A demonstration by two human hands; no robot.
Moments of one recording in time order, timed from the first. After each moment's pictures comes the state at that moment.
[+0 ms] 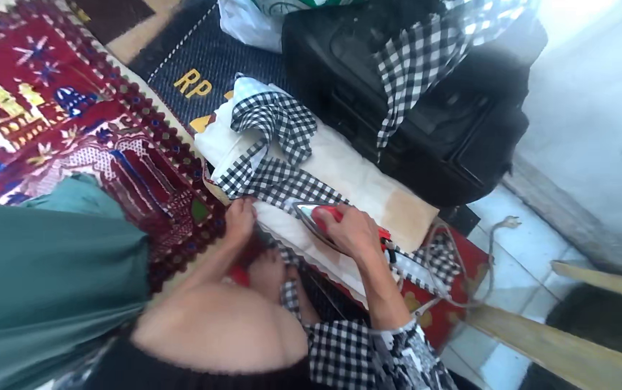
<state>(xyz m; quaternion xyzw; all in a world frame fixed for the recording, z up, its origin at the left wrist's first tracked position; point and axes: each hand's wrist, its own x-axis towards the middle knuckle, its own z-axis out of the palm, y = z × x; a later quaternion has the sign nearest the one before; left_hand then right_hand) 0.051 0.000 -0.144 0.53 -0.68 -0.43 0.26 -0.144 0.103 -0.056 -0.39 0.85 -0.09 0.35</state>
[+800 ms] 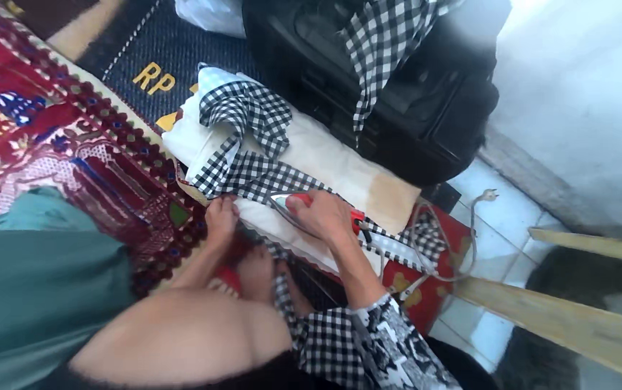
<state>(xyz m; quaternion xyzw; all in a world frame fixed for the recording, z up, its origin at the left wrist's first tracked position) 0.063 -0.027 -0.179 0.60 -0.59 -0.50 0.20 -0.132 0.088 -0.051 -0.39 0.84 -0.09 0.37</state>
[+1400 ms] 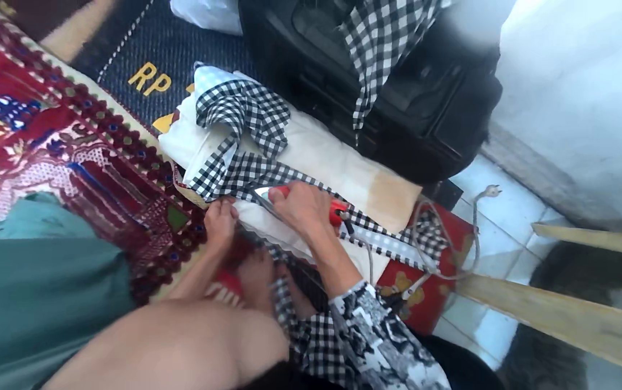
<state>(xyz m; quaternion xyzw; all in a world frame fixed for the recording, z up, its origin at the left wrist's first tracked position) 0.062 -0.029 -0.185 0.60 -0.59 -0.50 0.21 -0.115 0.054 -0.055 -0.40 0.84 -0.11 0.36</state>
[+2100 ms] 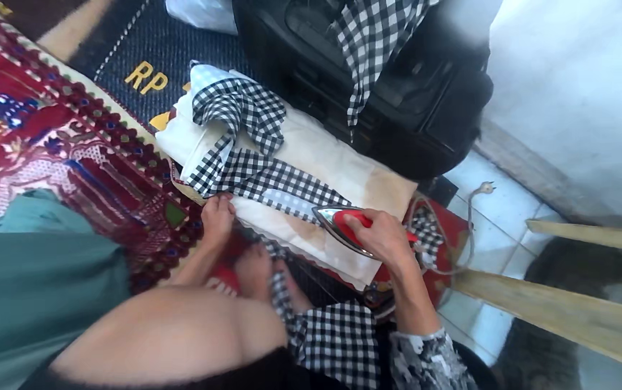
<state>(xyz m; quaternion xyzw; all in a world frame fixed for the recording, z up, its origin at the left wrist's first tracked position) 0.018 0.028 -0.065 0.64 -0.59 -0.46 0.14 -0.188 0.183 -0.061 -0.32 0.88 -0.11 0.34</state>
